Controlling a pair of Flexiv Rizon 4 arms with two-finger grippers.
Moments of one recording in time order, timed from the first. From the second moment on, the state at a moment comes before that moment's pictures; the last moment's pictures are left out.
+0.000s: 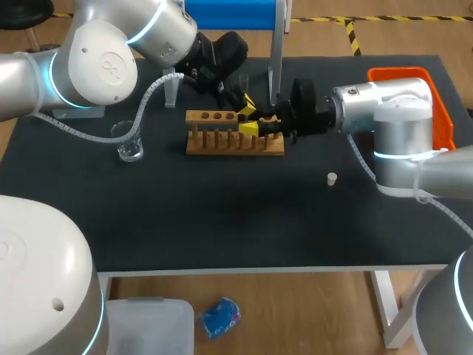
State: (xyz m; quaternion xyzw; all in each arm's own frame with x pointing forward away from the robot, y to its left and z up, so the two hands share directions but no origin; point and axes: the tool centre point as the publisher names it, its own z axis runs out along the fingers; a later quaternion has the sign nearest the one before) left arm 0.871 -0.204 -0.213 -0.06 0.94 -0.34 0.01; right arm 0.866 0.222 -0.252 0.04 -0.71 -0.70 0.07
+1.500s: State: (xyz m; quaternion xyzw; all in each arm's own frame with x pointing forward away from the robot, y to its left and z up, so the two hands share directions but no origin) left arm 0.871 -0.204 -0.214 -0.06 0.94 -0.34 0.01; right arm 0.877 0.140 -0.249 0.04 -0.71 -0.70 0.04
